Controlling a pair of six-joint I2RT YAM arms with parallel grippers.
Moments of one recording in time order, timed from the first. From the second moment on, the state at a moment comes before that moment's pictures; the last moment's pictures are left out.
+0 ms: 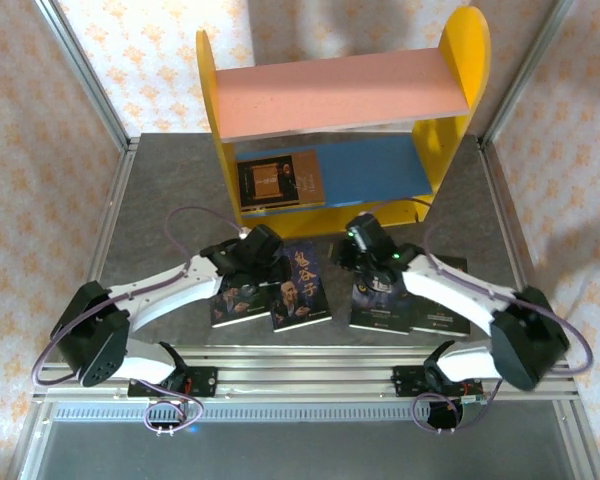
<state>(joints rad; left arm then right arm) -0.72 1.40 0.89 -0.52 -0.07 -0.85 0.65 1.28 0.77 -0.38 0.05 0.80</state>
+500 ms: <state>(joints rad) -0.83 1.77 1.20 -0.42 0.01 -0.80 0.47 1.14 0.57 -0.58 0.09 0.80</state>
